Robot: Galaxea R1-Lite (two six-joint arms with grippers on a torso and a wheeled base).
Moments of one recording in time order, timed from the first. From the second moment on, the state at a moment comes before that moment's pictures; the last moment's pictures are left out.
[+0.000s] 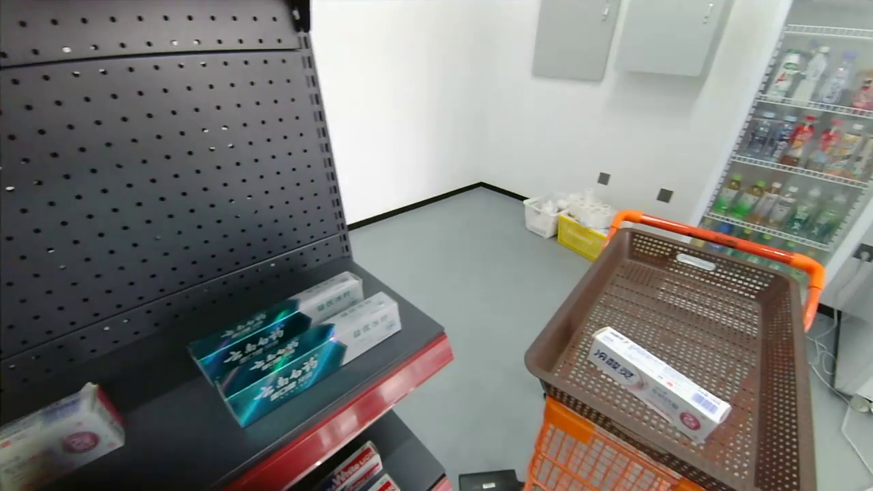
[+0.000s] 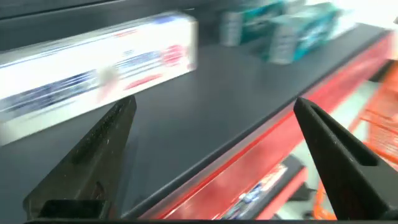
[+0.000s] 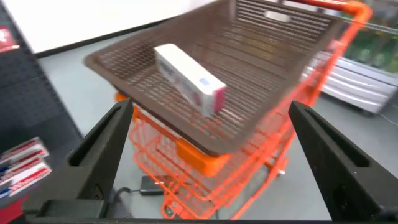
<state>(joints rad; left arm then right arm) 0.00 0.01 0.00 0.00 0.05 -0.04 0.00 0.00 0.00 0.00 0.00 0.00</state>
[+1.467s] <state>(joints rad) 0.00 0.01 0.00 0.00 0.05 -0.04 -0.01 0.18 -0.33 0.22 0.02 -0.02</state>
